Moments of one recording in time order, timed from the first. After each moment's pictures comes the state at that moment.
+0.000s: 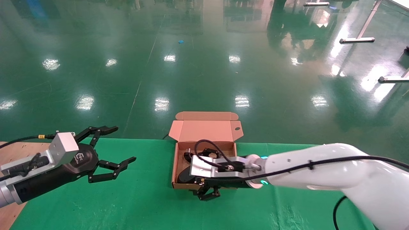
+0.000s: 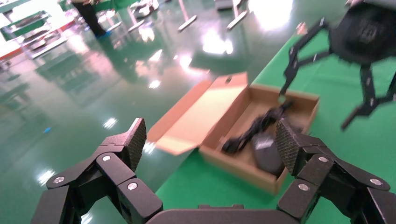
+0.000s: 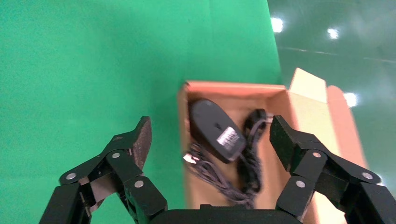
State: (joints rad) left arm -1.22 0.76 0.61 -0.50 0.63 1.24 0.65; right arm 1.54 -1.19 -1.19 0.86 -1.33 -0.77 0.04
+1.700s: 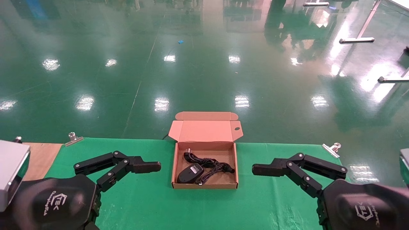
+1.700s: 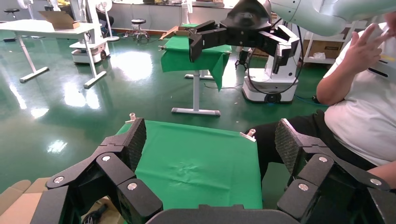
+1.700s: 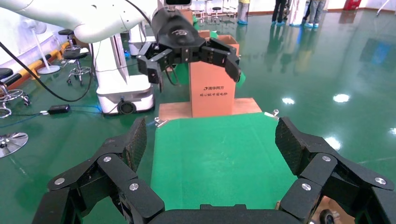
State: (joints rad) left arm -1.07 0.61 0.28 -1.30 0.73 1.50 -0.19; right arm 1.07 -0.60 -0.26 1.29 -0.72 -1.51 0.19
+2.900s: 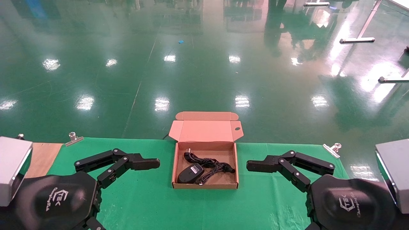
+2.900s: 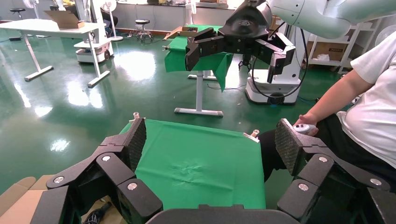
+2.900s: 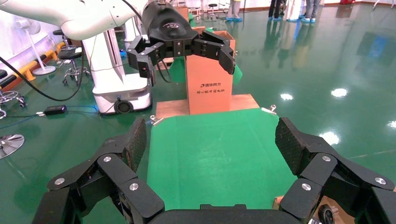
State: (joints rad) left arm -1.07 0.61 0.28 -1.29 0.73 1.50 -0.19; right arm 1.07 -0.61 -0.28 1.28 -0.73 -1.50 0.19
